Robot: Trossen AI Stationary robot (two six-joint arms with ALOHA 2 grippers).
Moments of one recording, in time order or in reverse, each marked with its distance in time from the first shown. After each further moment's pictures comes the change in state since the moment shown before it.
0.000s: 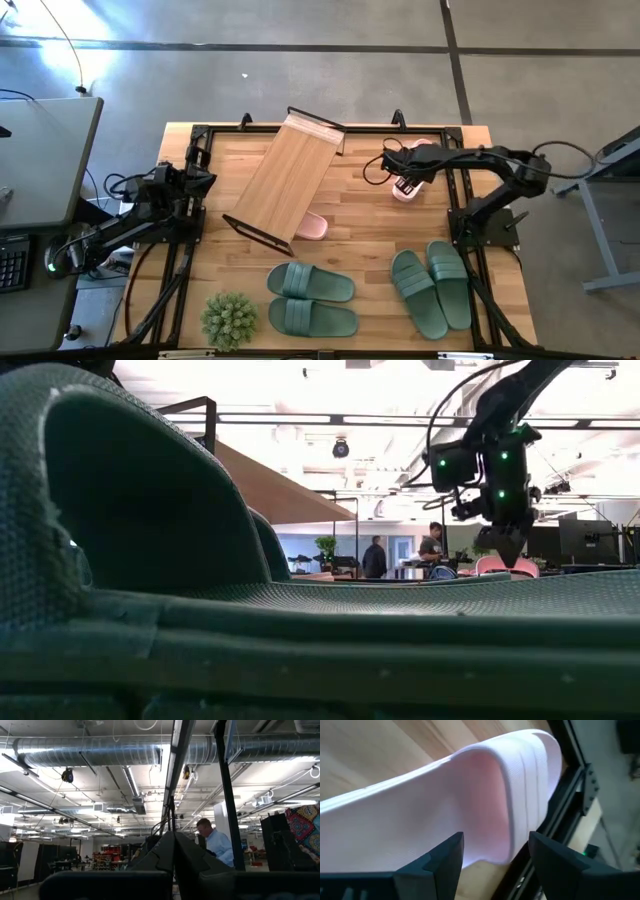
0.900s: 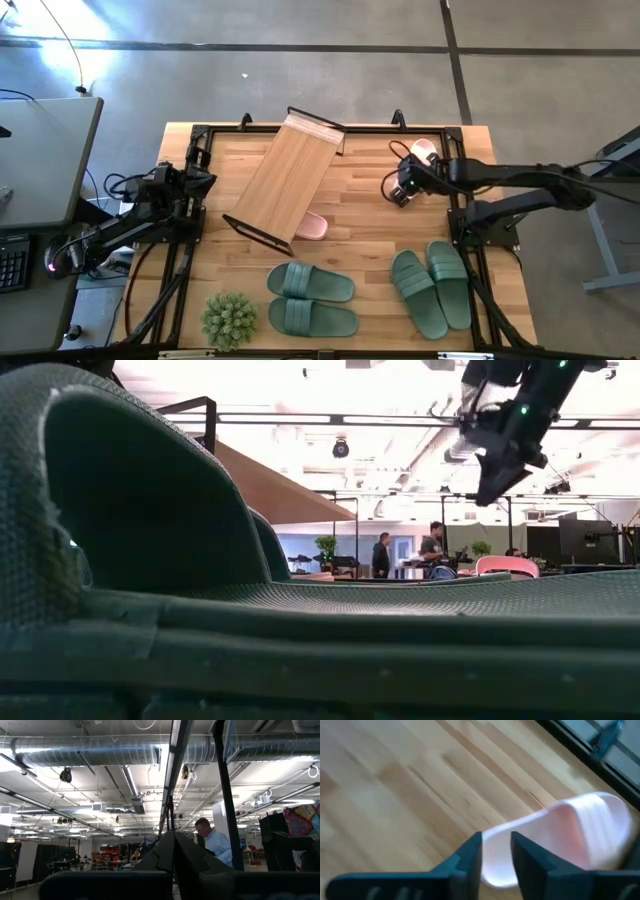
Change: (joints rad) left arm 0.000 0.000 0.000 0.001 0.006 0.000; right arm 0.293 -0.424 0.000 0.065 -0.199 0.159
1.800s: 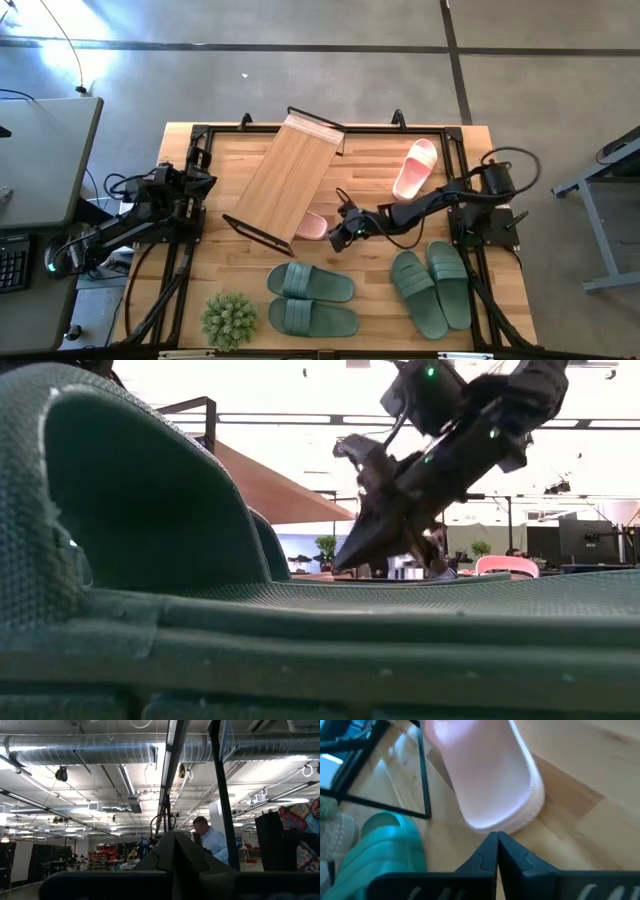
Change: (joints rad) left arm 0.000 0.000 0.000 0.000 0.021 -0.004; right arm 0.309 0.693 0.000 1.131 -0.275 0.435
